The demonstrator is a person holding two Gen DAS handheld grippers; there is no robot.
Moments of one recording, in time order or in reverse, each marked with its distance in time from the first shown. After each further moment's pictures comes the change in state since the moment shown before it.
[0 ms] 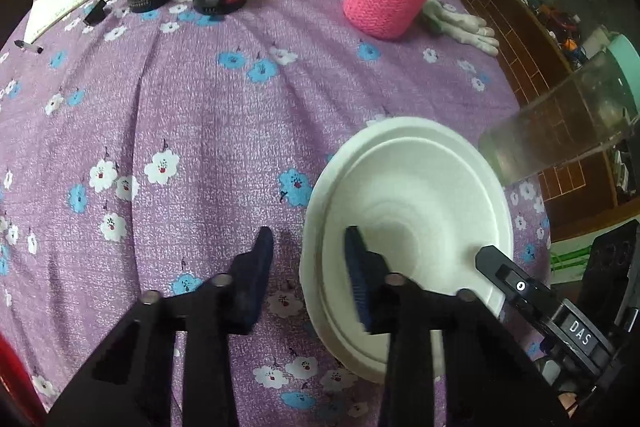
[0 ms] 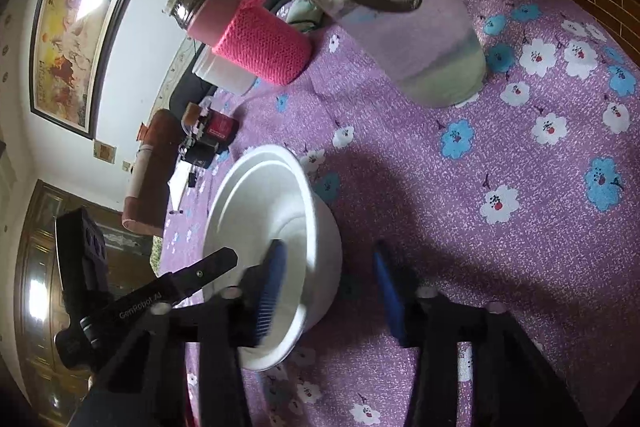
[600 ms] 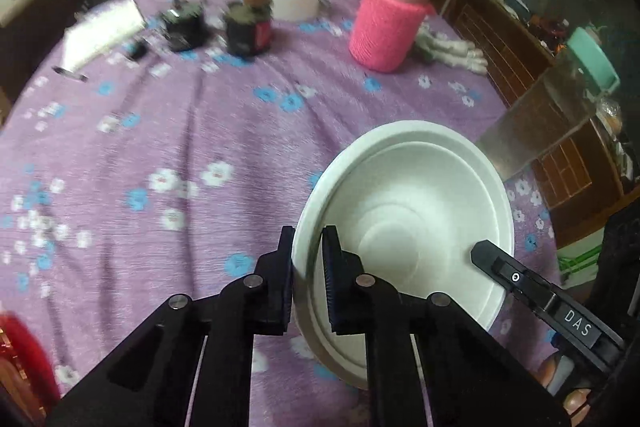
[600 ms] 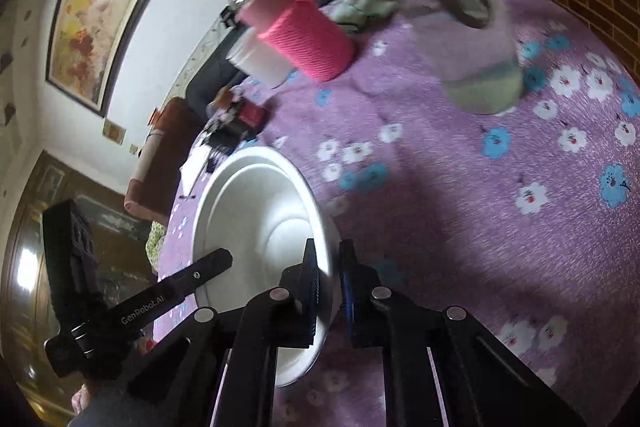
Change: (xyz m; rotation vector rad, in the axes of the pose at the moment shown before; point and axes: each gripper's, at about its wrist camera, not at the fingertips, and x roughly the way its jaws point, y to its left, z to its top) left arm -0.058 0.008 -0.033 0.045 -0.189 0.076; right arm -0.007 0.040 -0.021 -0.128 -0.044 0.016
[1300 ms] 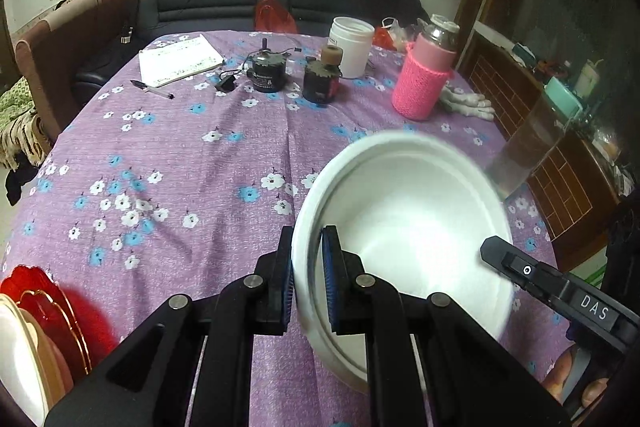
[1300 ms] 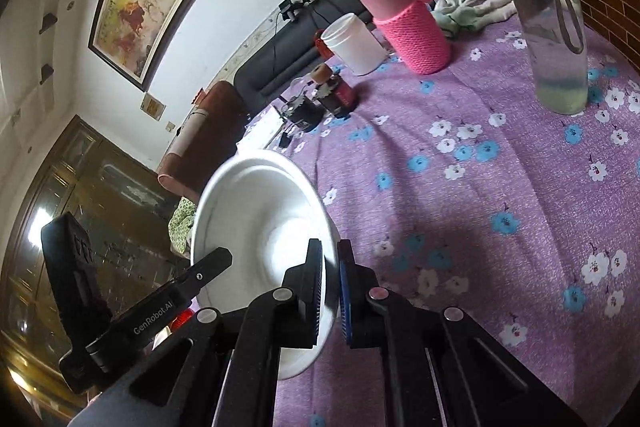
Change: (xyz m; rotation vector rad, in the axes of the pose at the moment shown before) left arm -0.079 0.059 -0.038 -0.059 -0.171 0.043; right arm -0.022 0.089 -0.045 -0.125 -0.026 0.098
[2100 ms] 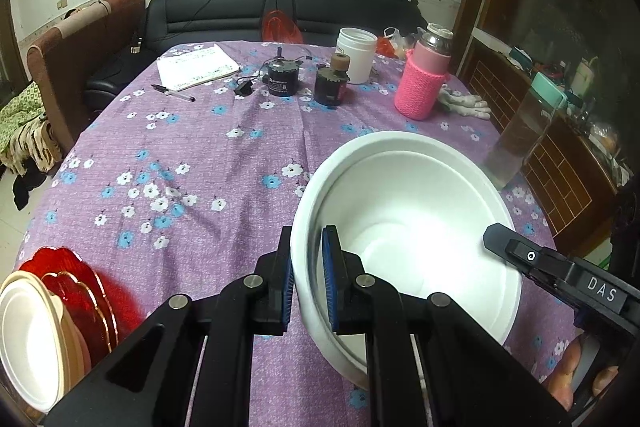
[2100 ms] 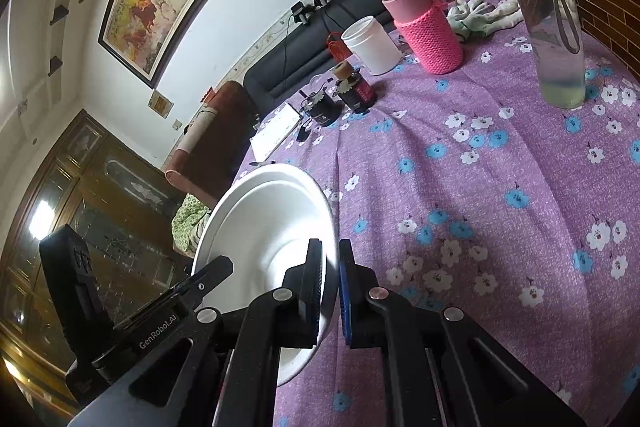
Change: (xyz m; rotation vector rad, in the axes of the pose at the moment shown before) left arm -0.037 0.014 -0.027 0.007 -0.050 0.021; right arm -0.019 0.027 -0.029 -0.025 -0.021 0.011
